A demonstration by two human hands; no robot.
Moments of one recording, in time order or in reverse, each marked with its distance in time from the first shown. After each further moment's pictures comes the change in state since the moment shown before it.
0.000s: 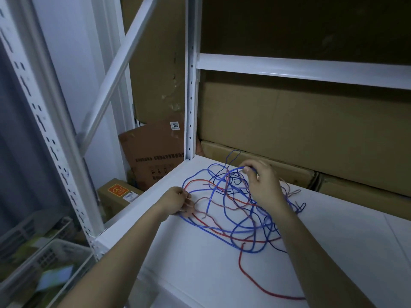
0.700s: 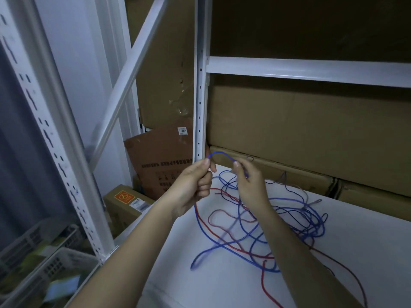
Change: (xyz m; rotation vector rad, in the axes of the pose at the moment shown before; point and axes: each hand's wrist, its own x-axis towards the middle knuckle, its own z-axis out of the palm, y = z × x) left_hand -0.031 0.060 -0.023 -0.621 -0.313 0.485; right_hand 0.031 -0.023 0.073 0.308 0.077 0.088
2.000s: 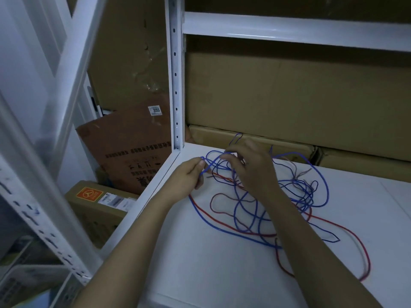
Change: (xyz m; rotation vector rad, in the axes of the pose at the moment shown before) left_hand 0.053 -0.061 -0.071 0.707 -0.113 0.122; right_hand -0.010 -0.022 0.010 -0.624 0.079 -0.302
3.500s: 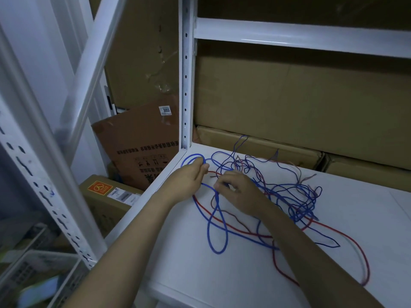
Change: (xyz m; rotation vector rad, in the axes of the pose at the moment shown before) left_hand -0.011 0.007 -0.001 0.479 0.007 0.007; right_hand -0.033 0.005 0.017 0.372 -0.498 0.052
